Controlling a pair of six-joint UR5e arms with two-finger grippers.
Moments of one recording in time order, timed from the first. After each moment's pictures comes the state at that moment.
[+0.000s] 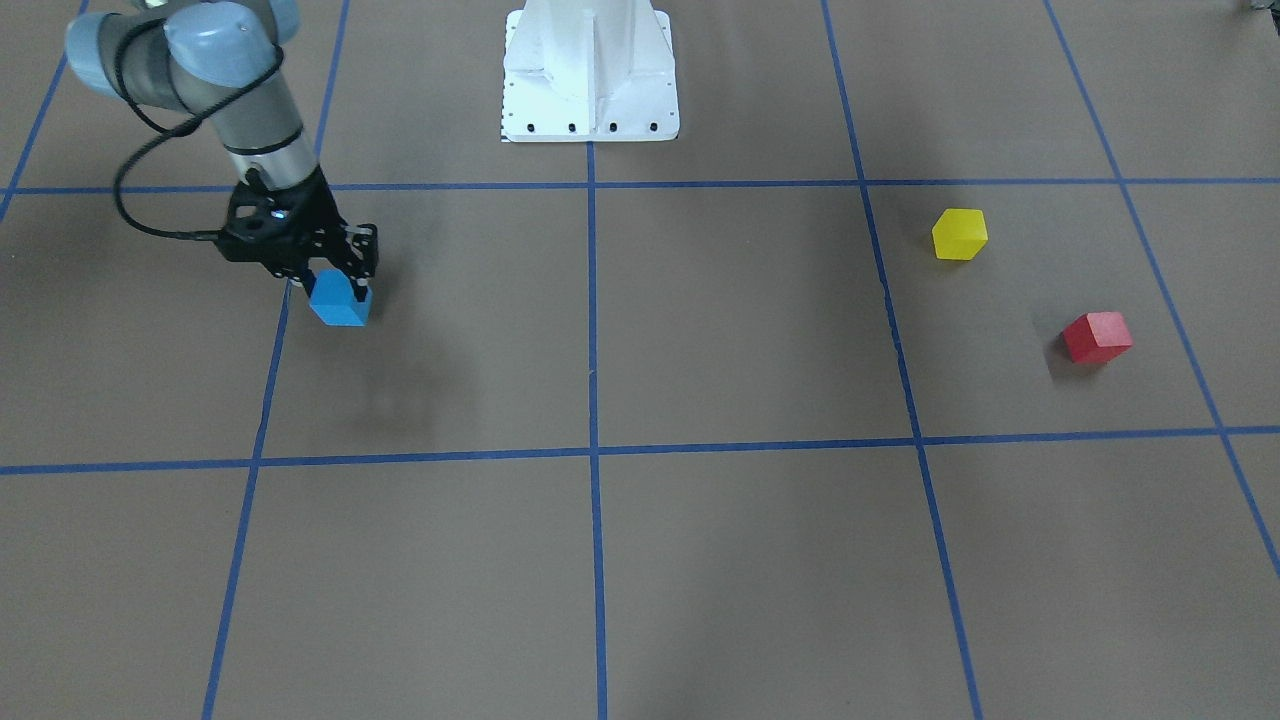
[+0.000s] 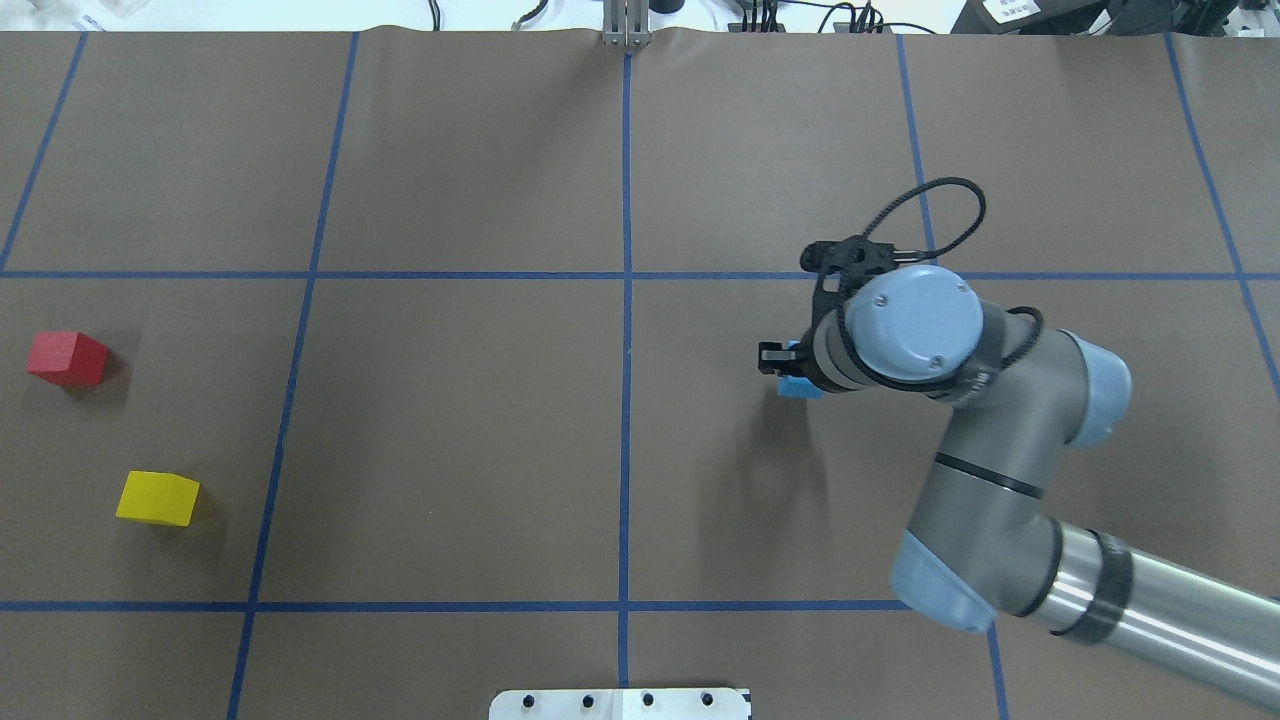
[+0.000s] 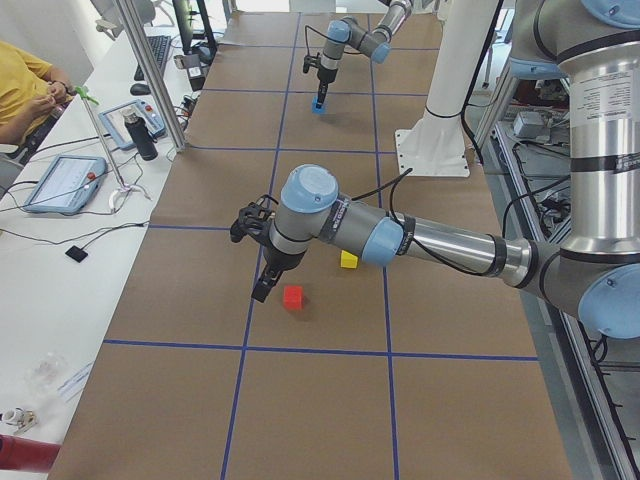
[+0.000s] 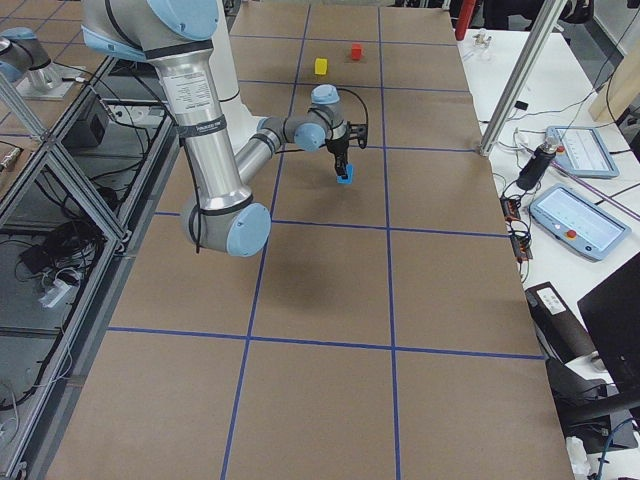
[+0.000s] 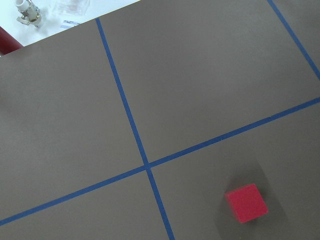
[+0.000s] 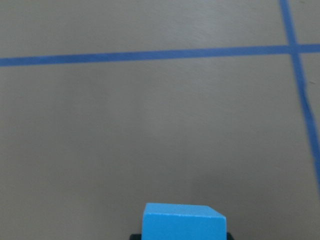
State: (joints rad) left arm -1.60 -1.44 -1.91 -1.79 -2.32 0.08; right arm 0.53 -1.09 1.78 -1.47 1.69 1.25
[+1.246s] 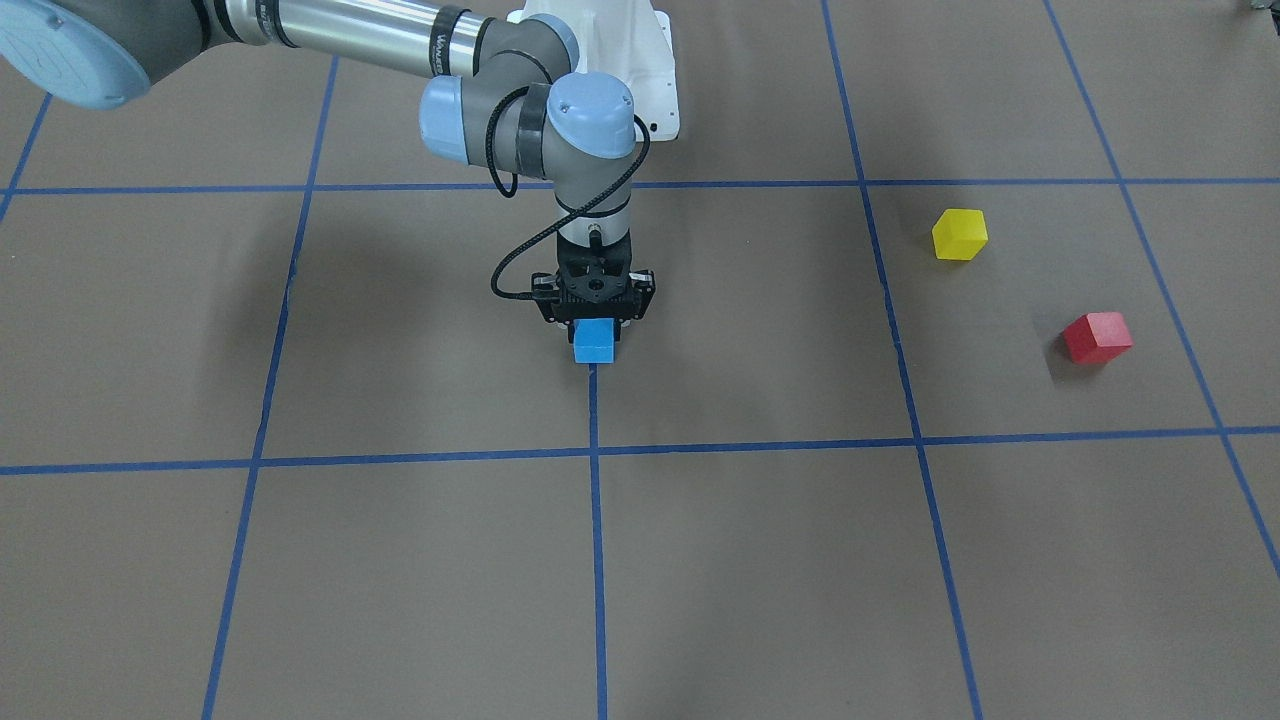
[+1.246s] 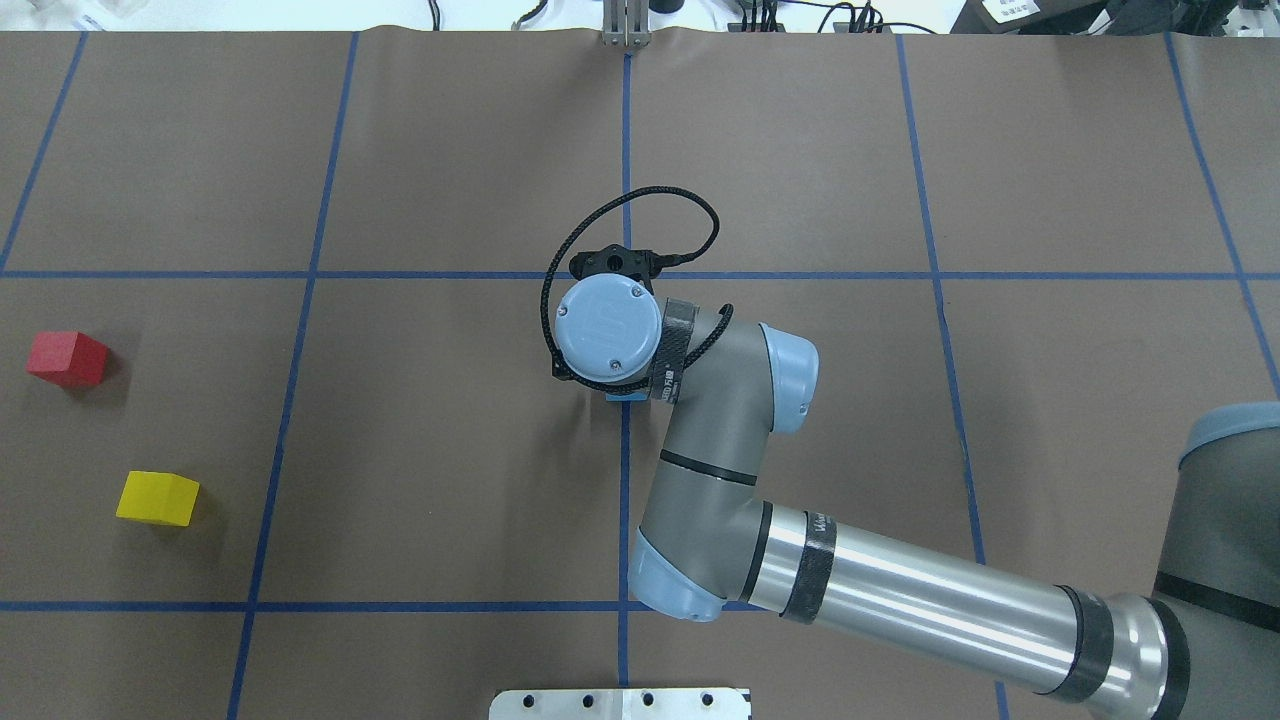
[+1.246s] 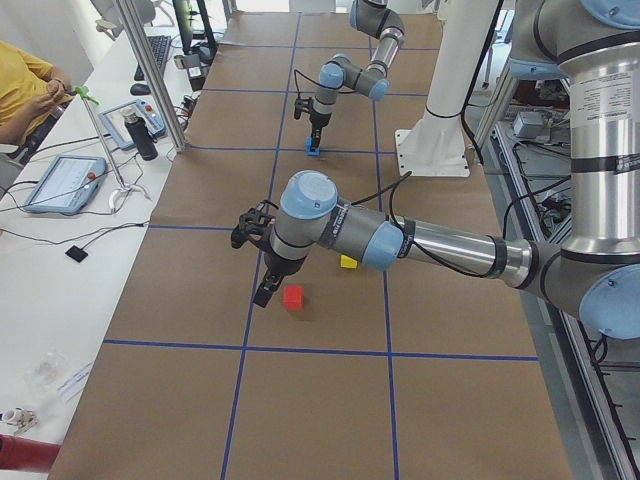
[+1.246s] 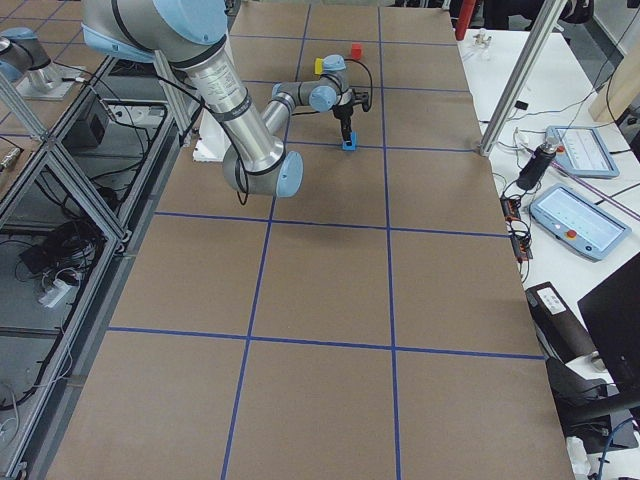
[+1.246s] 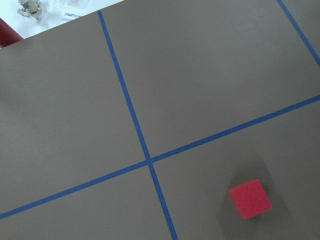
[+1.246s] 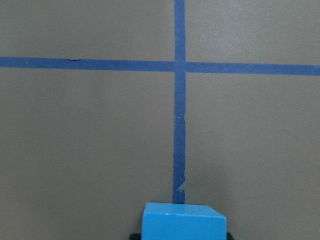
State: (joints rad) left arm -1.60 -1.44 -1.90 -1.79 -2.32 0.08; right arm 0.42 -0.72 1.42 -1.49 1.61 1.25
